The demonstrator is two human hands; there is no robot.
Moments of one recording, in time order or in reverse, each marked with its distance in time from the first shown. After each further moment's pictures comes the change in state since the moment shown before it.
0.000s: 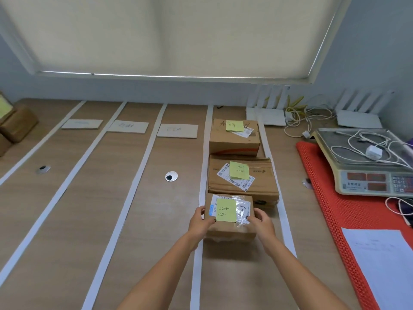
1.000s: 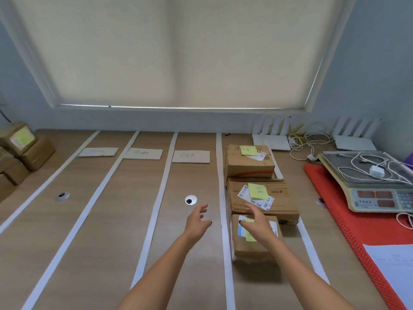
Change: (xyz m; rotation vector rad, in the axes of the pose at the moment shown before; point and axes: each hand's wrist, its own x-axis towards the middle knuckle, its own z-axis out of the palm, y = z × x) left_hand -0.007 0.036 -0.118 0.160 0.020 0.241; right_hand -0.046 -0.073 0.084 -0.330 -0.122 -0.358
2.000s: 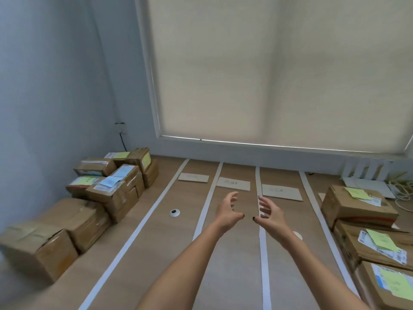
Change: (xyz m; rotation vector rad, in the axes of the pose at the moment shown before) left_hand -0.060 -0.016 -0.354 0.010 0.160 0.256; right_hand -0.060 -0.282 0.273 0.109 -0.035 -0.338
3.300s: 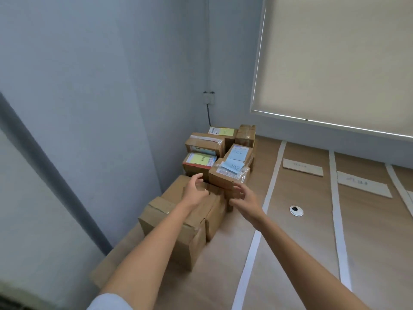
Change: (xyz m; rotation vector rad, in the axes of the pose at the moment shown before) left_hand -0.009 -0.268 -0.552 0.021 0.395 -0.230; right_hand 0.055 -0.199 0.548 0.163 -0.417 0.006
